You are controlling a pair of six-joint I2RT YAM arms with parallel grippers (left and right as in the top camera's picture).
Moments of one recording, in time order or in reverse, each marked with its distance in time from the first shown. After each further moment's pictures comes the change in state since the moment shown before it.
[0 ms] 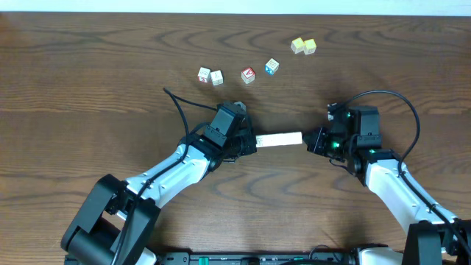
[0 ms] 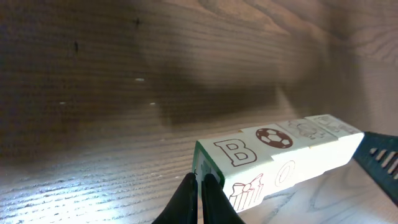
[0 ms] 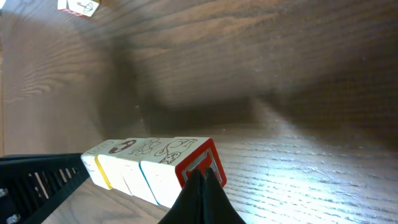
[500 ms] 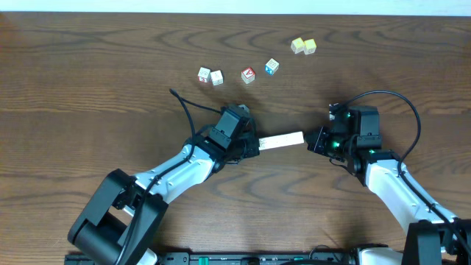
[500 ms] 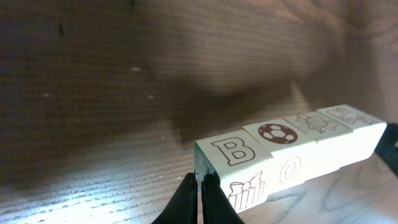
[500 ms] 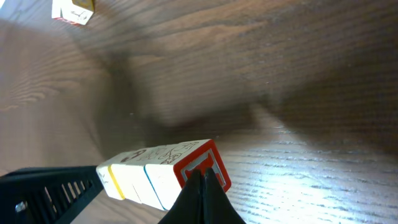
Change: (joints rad) left arm -0.029 0.040 -0.002 0.019 -0.015 -0.010; right arm 0.000 0.008 -0.002 0.018 0.025 0.014
